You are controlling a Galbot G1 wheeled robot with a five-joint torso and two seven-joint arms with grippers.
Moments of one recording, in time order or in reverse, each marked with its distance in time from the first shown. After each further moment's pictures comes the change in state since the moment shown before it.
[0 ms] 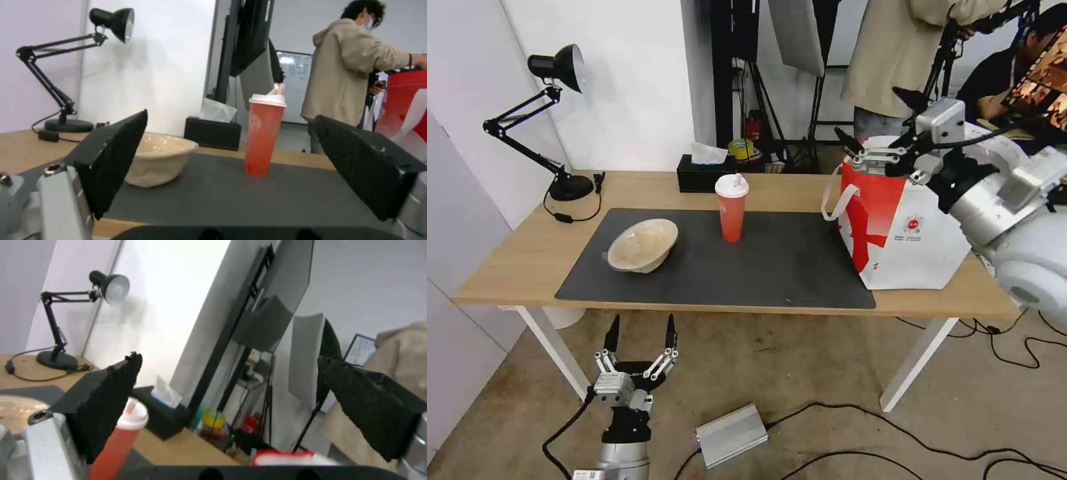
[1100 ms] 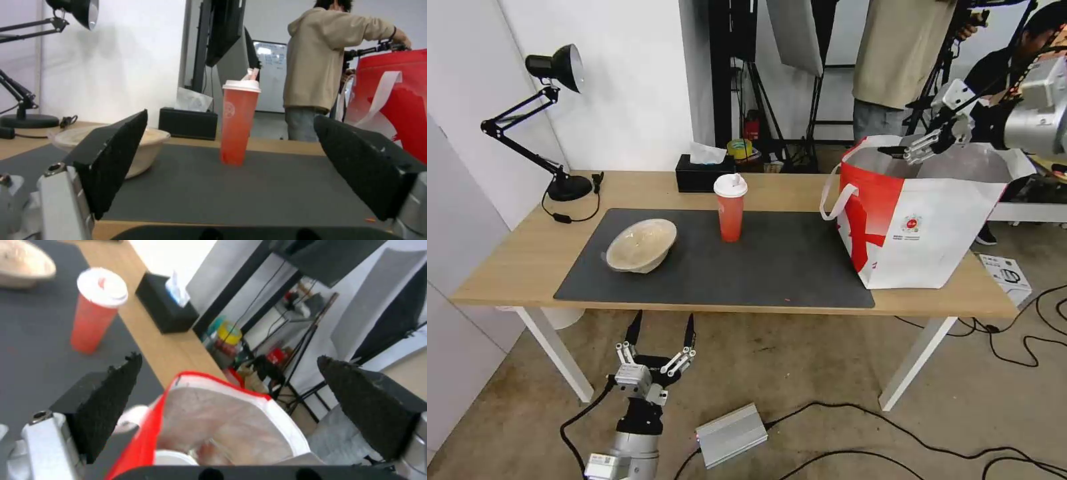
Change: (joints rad) left arm -0.056 0.081 0.046 0.034 -0.016 0.040 0.008; right arm 1.276 -0.145 -1.021 -0.519 0.108 -0.170 -0.655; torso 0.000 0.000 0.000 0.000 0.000
